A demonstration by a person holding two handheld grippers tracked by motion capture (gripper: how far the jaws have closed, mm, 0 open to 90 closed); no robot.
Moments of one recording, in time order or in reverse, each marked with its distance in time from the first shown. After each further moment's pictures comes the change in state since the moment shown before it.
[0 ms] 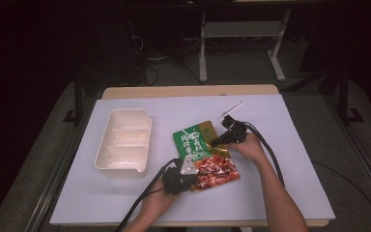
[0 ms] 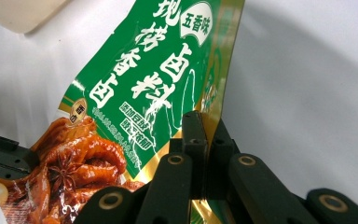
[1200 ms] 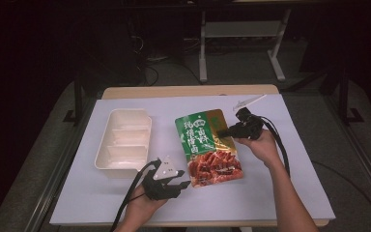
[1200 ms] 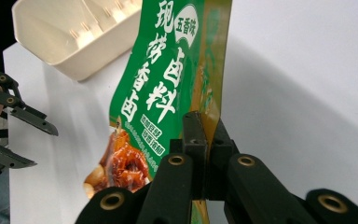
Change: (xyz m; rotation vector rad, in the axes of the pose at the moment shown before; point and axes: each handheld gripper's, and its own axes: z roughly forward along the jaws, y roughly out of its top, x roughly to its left) left arm 0.001 -0.020 -0.058 -0.190 0.000 -0.035; right arm 0.040 -0.001 -0.071 -0.199 -0.045 -0.029
